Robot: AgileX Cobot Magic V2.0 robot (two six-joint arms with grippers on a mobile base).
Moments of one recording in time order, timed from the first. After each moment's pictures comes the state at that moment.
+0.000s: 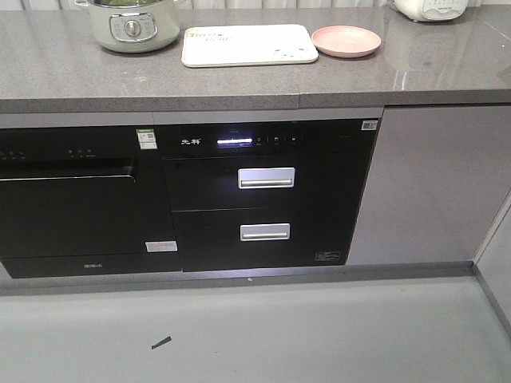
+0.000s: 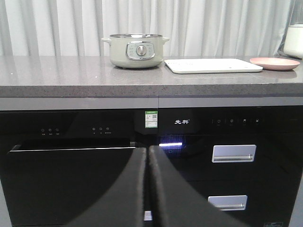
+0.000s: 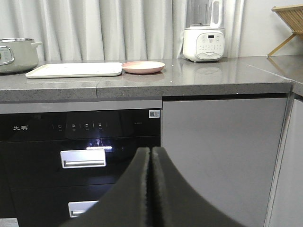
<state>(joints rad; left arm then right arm) 0.02 -0.01 0.02 -0.10 0.10 0.04 -0.04 -0.01 0.03 0.00 0.07 0.00</state>
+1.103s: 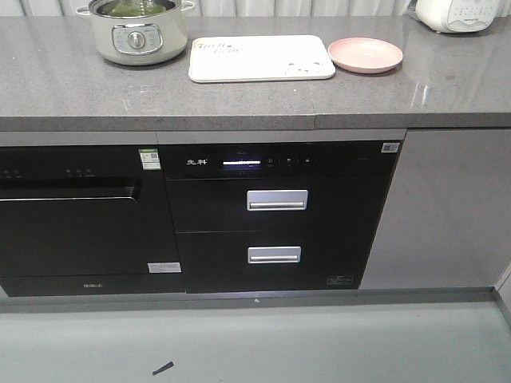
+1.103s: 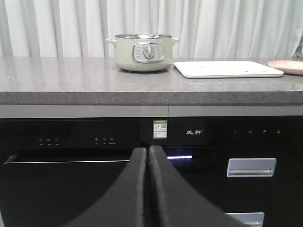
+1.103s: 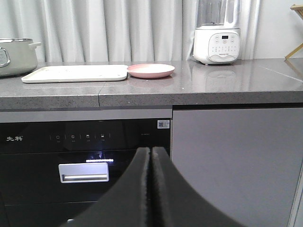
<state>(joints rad) 0.02 -0.01 0.02 -0.10 0.10 0.04 -0.04 -0.01 0.03 0.00 0.07 0.00</state>
